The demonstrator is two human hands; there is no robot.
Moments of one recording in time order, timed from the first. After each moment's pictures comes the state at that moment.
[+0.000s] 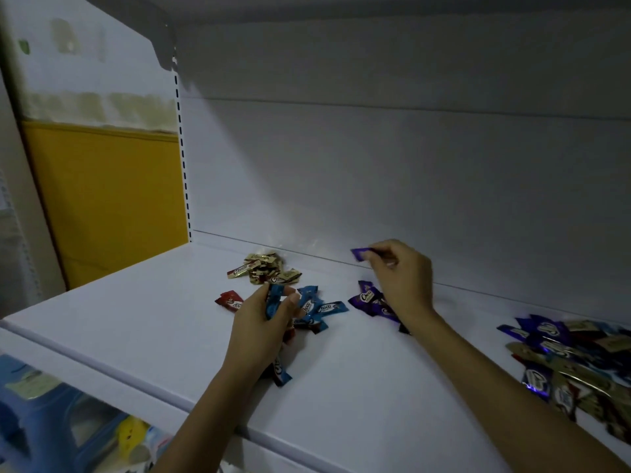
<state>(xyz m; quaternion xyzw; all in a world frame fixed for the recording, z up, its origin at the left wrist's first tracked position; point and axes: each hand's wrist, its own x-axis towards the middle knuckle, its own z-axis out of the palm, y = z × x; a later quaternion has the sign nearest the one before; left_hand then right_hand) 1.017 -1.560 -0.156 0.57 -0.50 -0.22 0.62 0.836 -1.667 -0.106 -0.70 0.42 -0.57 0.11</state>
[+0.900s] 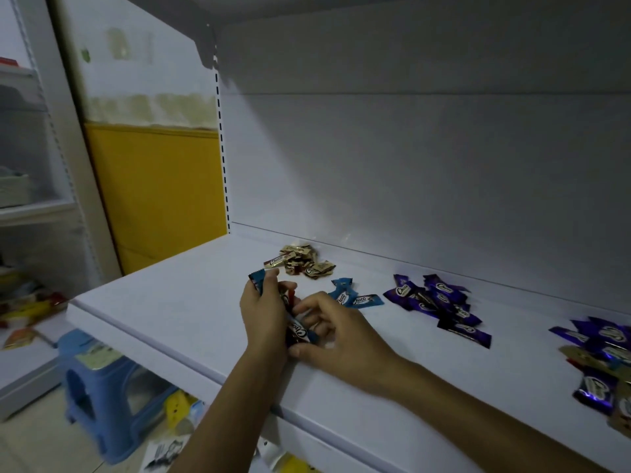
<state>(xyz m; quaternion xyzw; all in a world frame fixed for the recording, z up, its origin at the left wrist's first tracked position) 1.029 -1.555 -0.142 0.52 -0.19 -0.28 0.78 0.904 -1.571 -0.142 -0.86 0.25 -0.28 0.34</state>
